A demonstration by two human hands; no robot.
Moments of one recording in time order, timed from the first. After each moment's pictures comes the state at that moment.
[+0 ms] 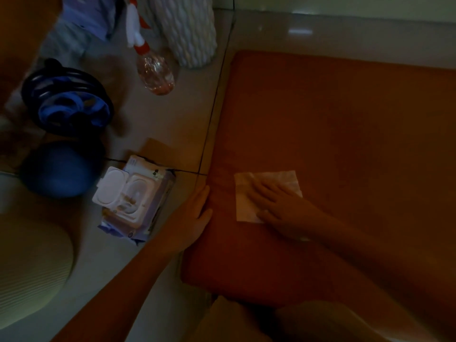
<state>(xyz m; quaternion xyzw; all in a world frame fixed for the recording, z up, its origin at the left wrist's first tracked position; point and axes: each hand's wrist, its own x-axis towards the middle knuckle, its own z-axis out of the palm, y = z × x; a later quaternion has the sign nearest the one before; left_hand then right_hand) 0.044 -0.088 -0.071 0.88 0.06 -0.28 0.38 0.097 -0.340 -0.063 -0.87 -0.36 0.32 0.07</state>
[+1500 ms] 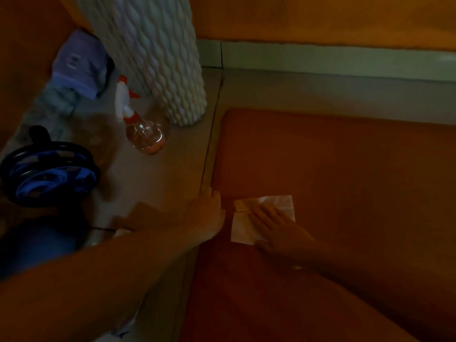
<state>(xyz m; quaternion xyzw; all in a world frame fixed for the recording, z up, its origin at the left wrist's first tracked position) 0.215 -0.127 -0.048 0.95 -0.02 -0.29 0.09 0.186 -0.334 -0.077 -0.89 -0.32 0.32 0.01</state>
